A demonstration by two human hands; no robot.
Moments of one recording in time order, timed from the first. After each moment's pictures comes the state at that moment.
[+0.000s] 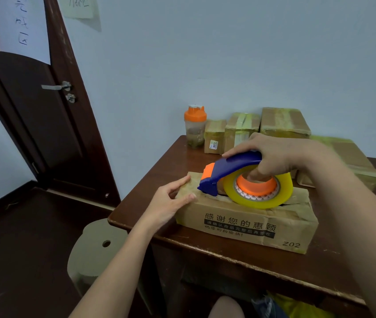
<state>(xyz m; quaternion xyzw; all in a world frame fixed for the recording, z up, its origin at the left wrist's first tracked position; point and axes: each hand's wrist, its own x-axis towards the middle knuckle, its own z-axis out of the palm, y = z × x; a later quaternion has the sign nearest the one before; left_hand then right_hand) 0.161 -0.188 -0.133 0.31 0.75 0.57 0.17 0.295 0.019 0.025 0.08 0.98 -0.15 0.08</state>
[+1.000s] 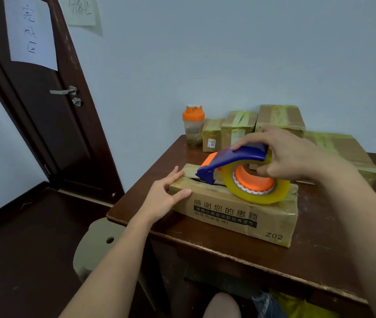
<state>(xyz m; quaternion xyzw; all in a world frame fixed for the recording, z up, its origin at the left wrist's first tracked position) 0.155 -0.176 -0.139 0.32 0.78 0.53 0.09 0.334 0.052 0.007 0.05 0.98 -0.14 -0.12</state>
